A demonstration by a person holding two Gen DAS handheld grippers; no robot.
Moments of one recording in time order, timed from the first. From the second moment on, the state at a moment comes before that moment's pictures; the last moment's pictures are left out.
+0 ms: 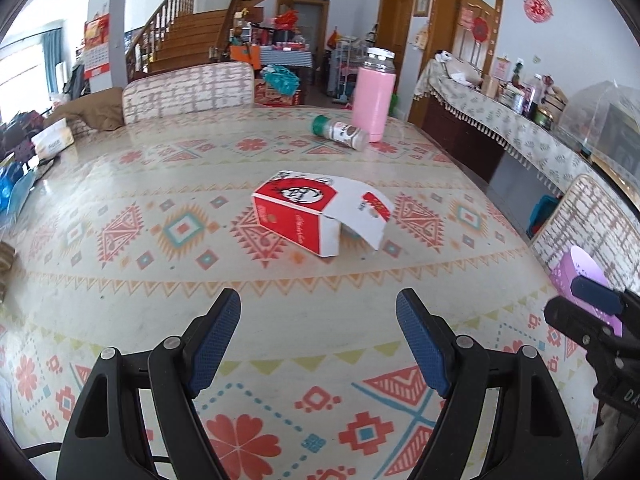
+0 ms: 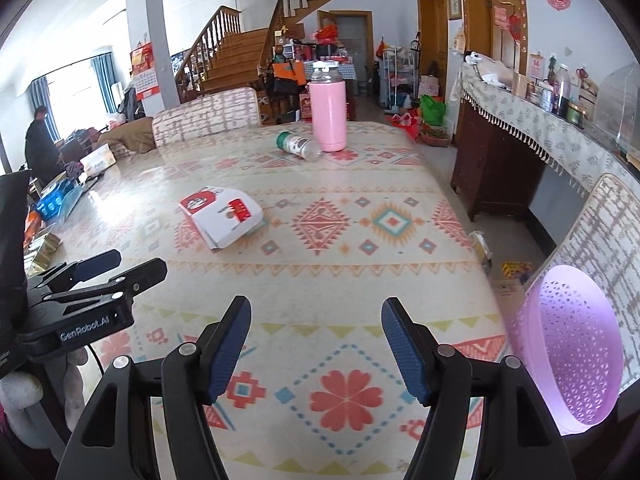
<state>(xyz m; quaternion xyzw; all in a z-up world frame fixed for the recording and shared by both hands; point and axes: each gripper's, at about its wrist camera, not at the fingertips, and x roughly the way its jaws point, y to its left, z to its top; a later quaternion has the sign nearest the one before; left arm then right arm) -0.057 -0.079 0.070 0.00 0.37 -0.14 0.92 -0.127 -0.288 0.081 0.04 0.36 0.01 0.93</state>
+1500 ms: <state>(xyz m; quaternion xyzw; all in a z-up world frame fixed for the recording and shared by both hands) -0.238 -0.283 0.084 0.14 0.29 -0.30 0.90 -0.343 -0.457 0.056 0.15 0.31 -0.25 0.91</state>
